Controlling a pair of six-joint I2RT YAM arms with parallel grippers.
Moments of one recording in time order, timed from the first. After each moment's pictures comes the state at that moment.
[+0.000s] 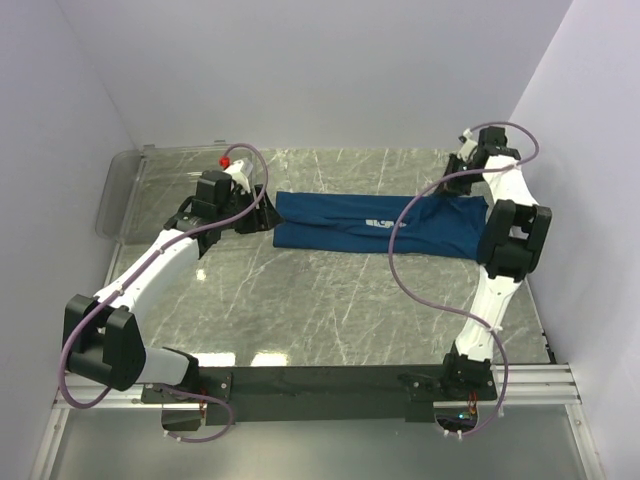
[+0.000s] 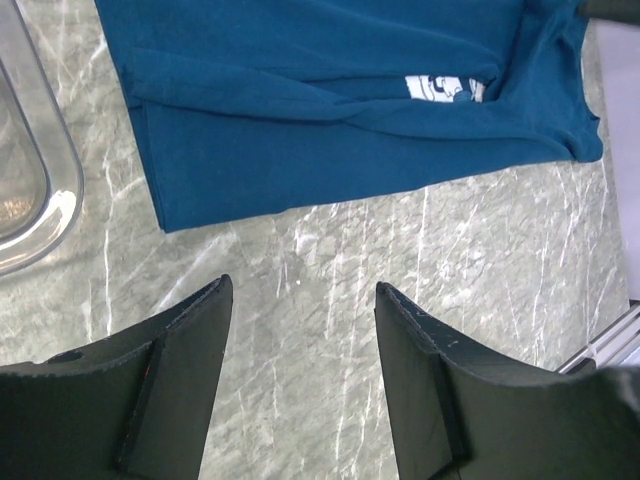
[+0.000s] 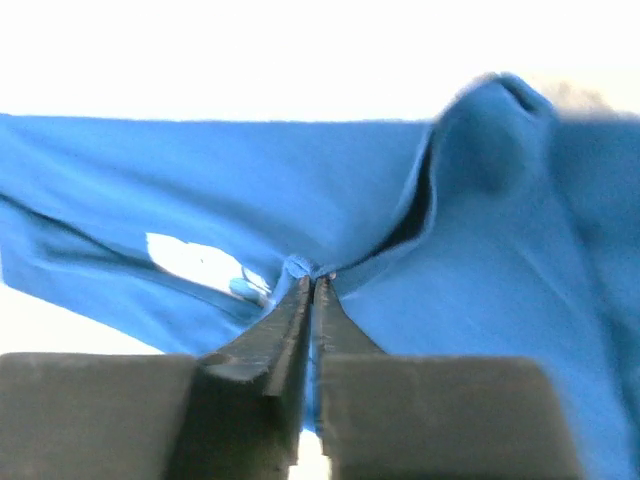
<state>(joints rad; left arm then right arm) -0.33 1.35 1.03 -0.27 0.29 -0.46 -0.22 2.16 1.85 -0.81 -0.44 0.06</state>
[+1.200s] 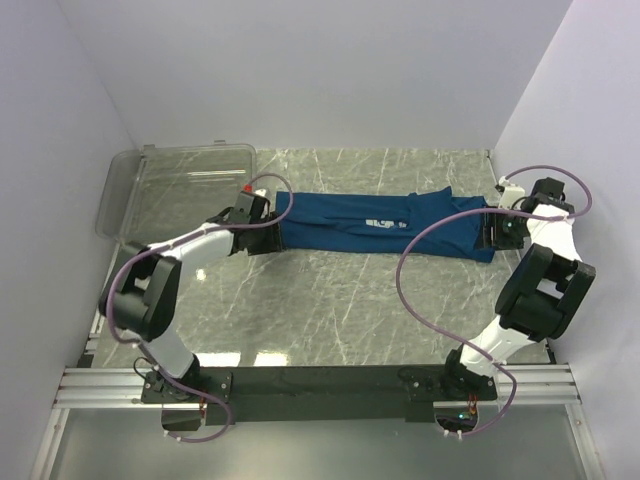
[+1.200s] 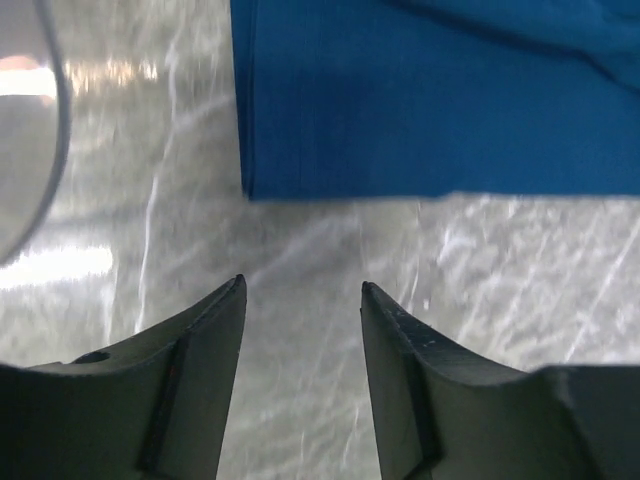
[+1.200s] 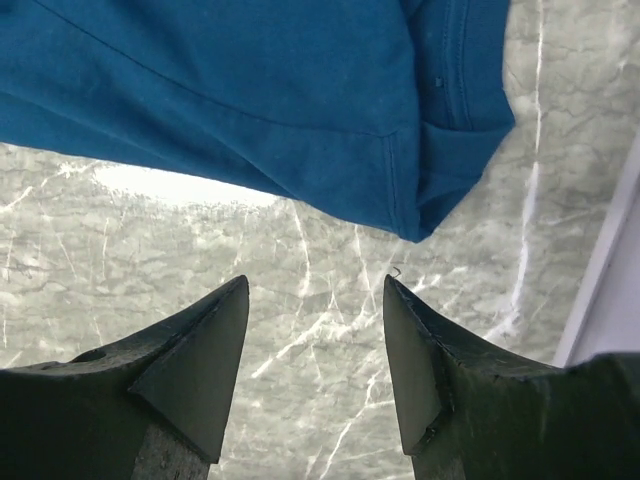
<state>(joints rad) -0.42 1.65 0.98 -0.24 0.06 -0.52 -0.51 1.66 1.26 -0.81 -0.38 -0.46</state>
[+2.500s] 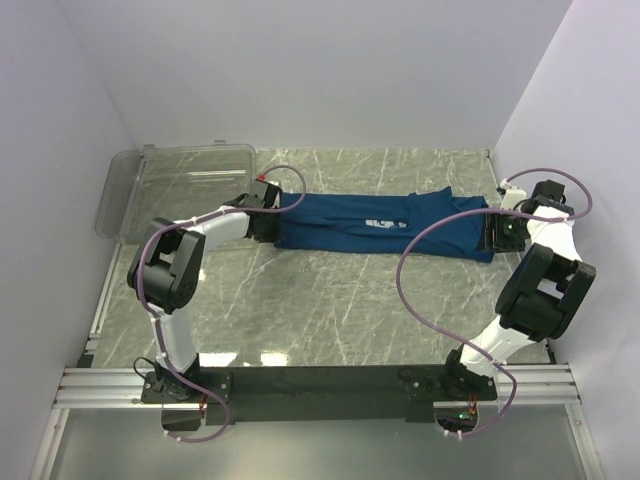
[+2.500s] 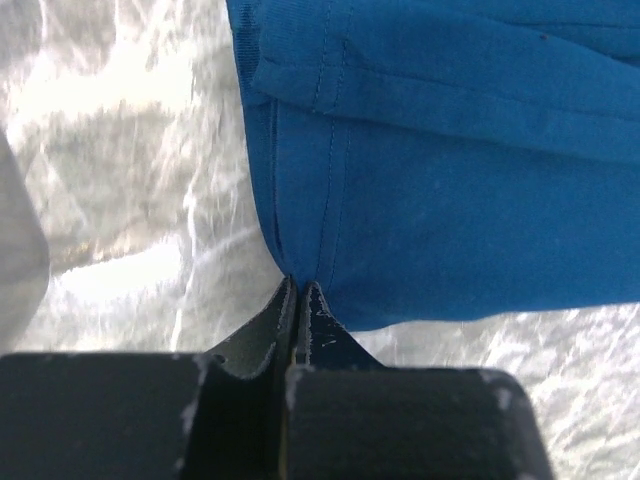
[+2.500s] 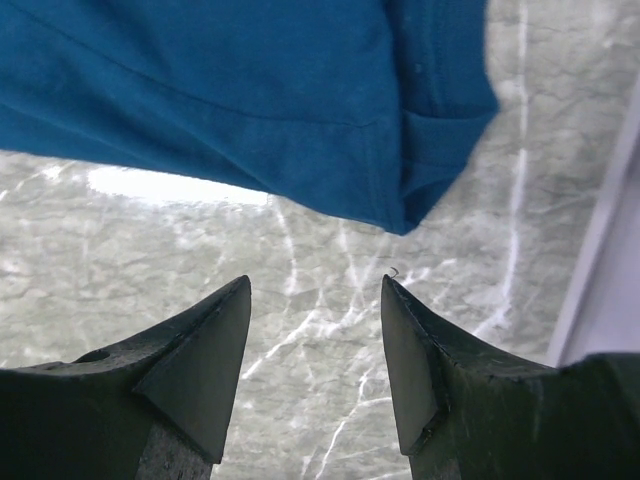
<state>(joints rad) -0.42 1.90 1.22 -0.29 -0.02 -0.41 -0.52 1.66 1.24 -0.79 -0.36 -0.45</state>
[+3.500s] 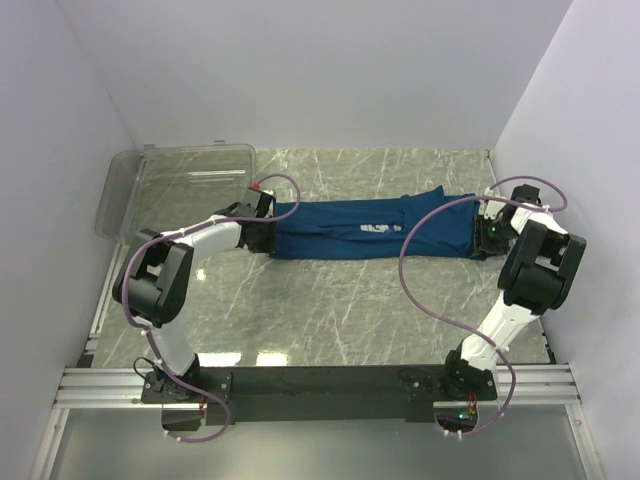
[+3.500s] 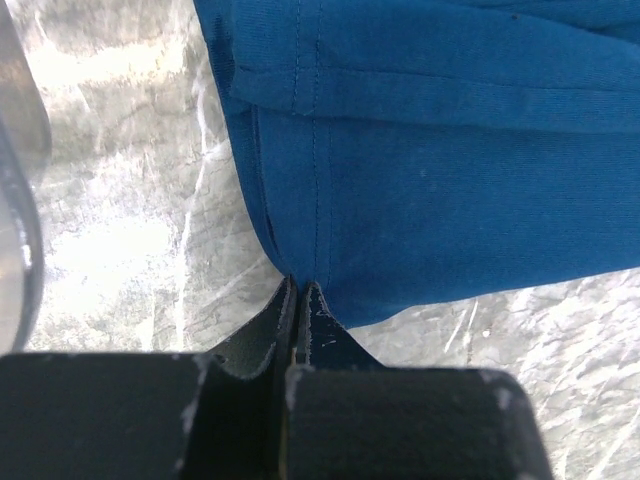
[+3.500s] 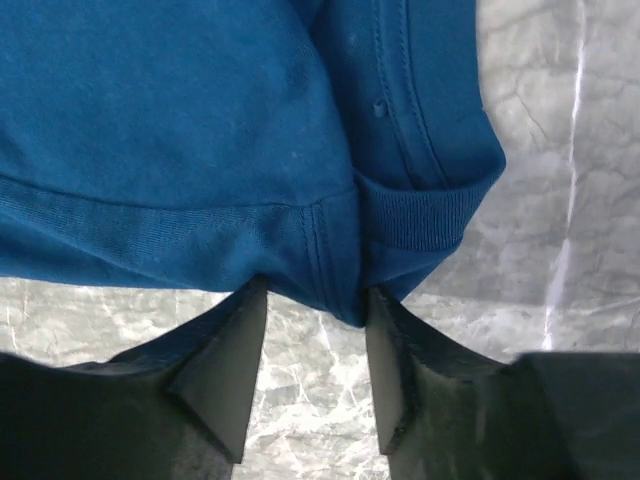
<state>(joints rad) -0.42 1.77 1.09 -0.31 0.01 -0.41 -0.46 1.87 1.24 -0.65 -0.27 -0.39</state>
